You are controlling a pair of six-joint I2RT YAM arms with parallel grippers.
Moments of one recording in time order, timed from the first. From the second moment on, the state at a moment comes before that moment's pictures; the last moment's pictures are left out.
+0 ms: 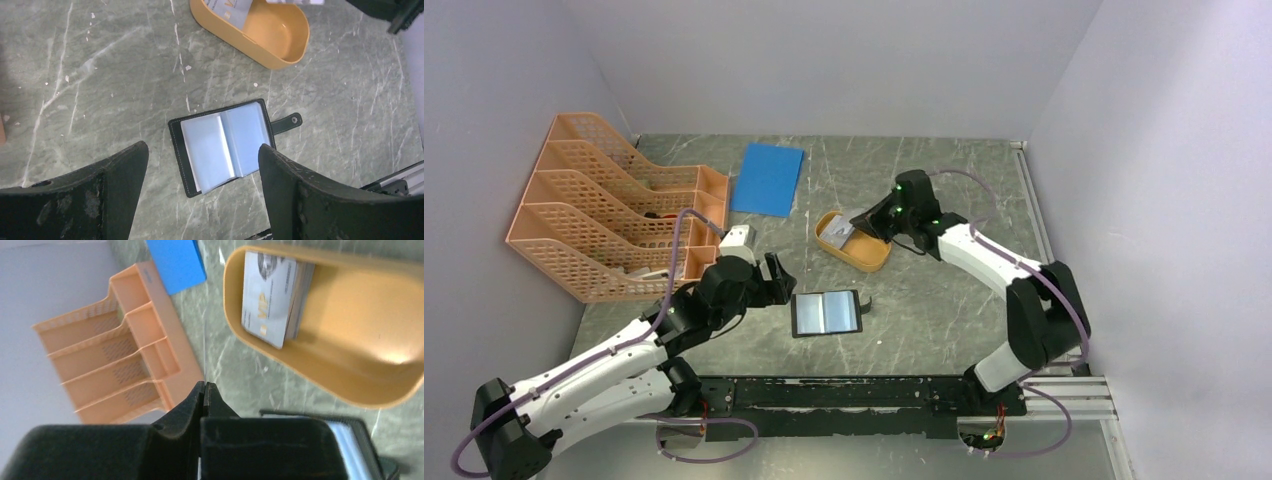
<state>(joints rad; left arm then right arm) -0.85 0.78 0.56 -0.32 -0.34 -0.72 0.49 1.57 1.03 -0.11 -0.17 1.22</state>
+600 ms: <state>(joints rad) -0.85 0.71 0.58 -0.40 -0.37 -0.78 0.47 1.40 0.98 -0.16 -0.51 1.23</state>
